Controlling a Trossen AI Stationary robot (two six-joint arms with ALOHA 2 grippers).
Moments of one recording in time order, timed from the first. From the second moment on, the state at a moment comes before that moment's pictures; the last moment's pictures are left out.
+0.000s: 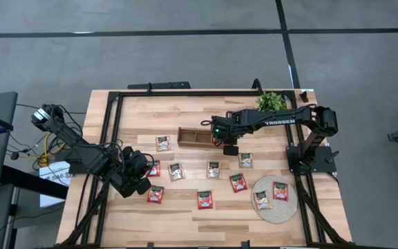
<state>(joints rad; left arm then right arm) -0.65 1.14 0.82 -0.86 -0.61 -1.14 -0.12 1.72 1.29 -0.95 0.18 -0.13</state>
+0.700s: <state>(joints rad) -0.65 1.14 0.82 -0.85 -0.61 -1.14 0.02 1.35 0.97 -1.19 0.05 0.16</state>
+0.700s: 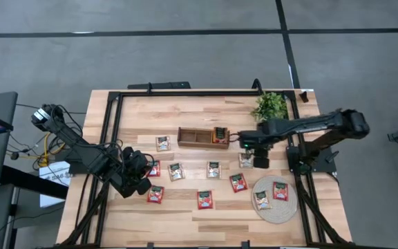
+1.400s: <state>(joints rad) -0.65 1.14 0.82 -0.85 -0.63 -1.16 0.66 1.17 0.83 -1.14 -0.10 0.77</state>
